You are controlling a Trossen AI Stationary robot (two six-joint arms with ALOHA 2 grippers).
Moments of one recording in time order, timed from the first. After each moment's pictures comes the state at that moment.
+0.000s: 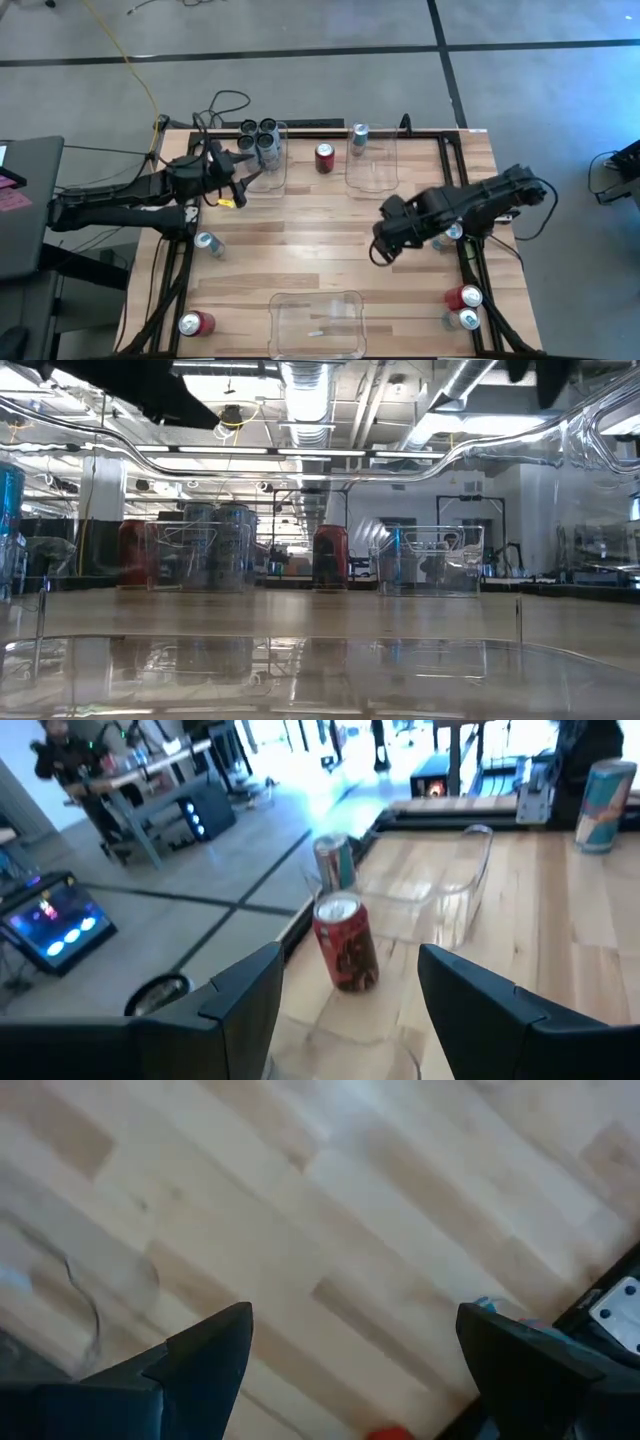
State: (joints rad) left arm 0.20 0.67 0.62 -0.13 -0.37 0.20; right arm 0.35 1.57 1.65 -1.57 0.13 1.21
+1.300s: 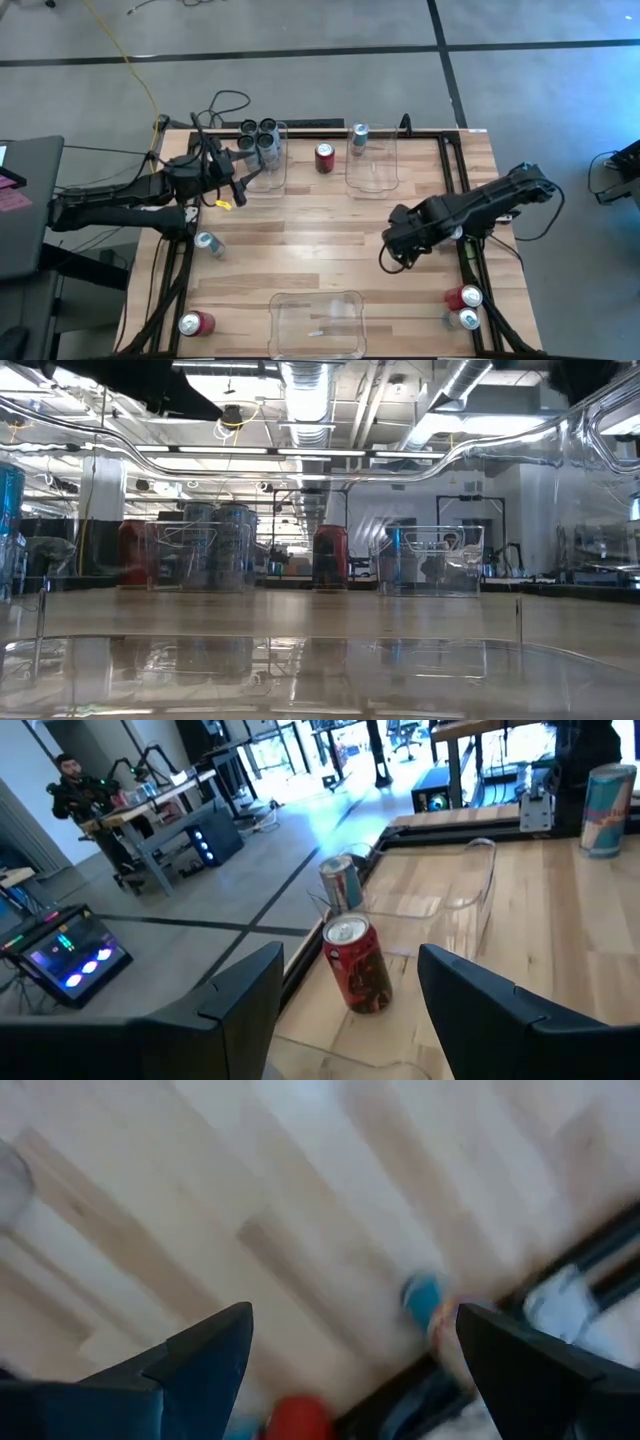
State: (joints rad) left arm 0.20 0.67 0.62 -0.10 -0.37 0.27; right arm 0.37 1.49 1.43 -1.57 0.07 1.05
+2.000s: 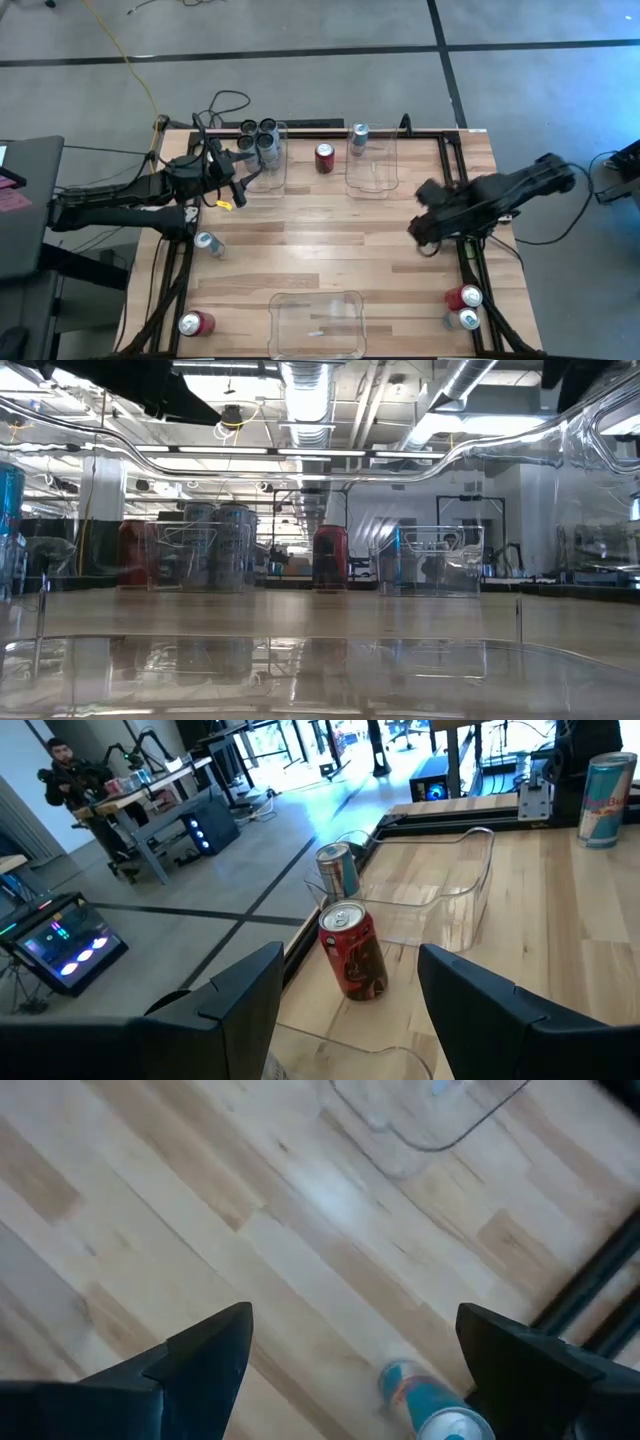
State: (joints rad) left arm 0.20 0.67 0.62 -0.12 -0.37 0.25; right arm 0.42 1.23 1.40 -1.57 0.40 1.19
